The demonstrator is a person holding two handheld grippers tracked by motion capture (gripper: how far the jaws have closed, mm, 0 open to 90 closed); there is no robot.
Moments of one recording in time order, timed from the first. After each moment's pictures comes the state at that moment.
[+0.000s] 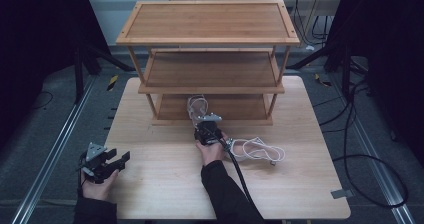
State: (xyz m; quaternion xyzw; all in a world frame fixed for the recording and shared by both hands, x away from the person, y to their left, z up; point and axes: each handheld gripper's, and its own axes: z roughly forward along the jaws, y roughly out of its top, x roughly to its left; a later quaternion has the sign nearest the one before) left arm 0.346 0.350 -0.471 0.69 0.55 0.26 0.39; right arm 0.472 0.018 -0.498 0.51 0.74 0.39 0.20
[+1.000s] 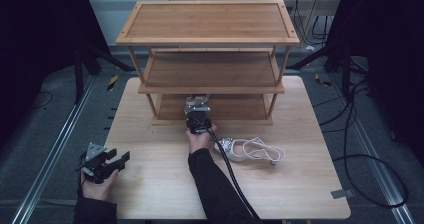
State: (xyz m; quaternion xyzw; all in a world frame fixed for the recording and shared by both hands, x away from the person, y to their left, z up) left arm 0.346 0.351 -0.473 0.69 0.55 0.26 0.39; right arm 0.509 0.053 -0.495 0.52 0.71 0.42 0.23
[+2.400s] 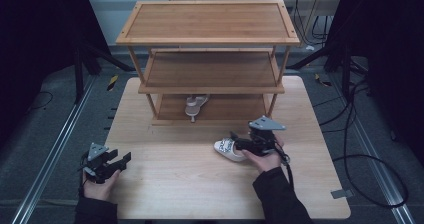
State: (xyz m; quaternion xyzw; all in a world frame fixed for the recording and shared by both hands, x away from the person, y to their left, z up) left arm 0.347 0.347 -0.474 0.70 0.55 0.26 0.38; right arm 0.399 -0.136 -0.430 0.43 0.73 0.48 0.24
